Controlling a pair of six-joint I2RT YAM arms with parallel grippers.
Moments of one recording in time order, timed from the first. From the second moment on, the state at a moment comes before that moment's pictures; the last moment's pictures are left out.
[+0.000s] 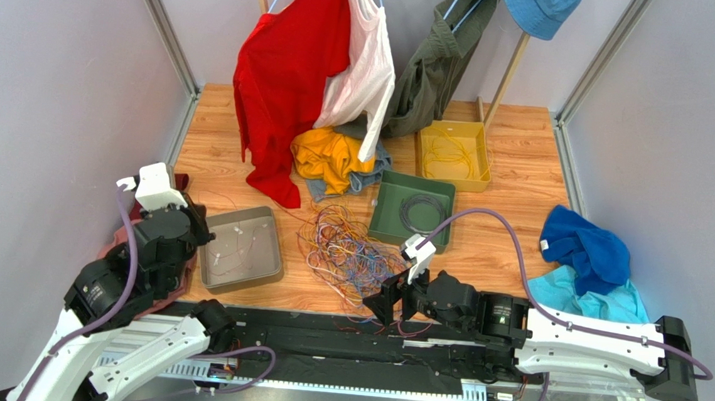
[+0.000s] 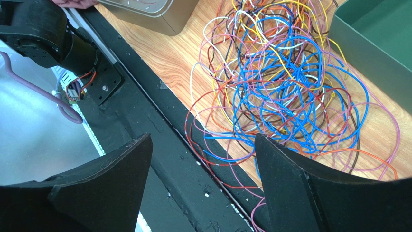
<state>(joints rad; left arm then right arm) -0.70 0.53 1.10 -1.04 -0.78 -0.55 1.36 0.74 0.50 -0.18 0.33 0.54</state>
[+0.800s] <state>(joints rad) -0.58 0.53 1.08 -1.19 -0.78 -0.67 1.36 0.72 0.46 -0.16 0.31 0.55</state>
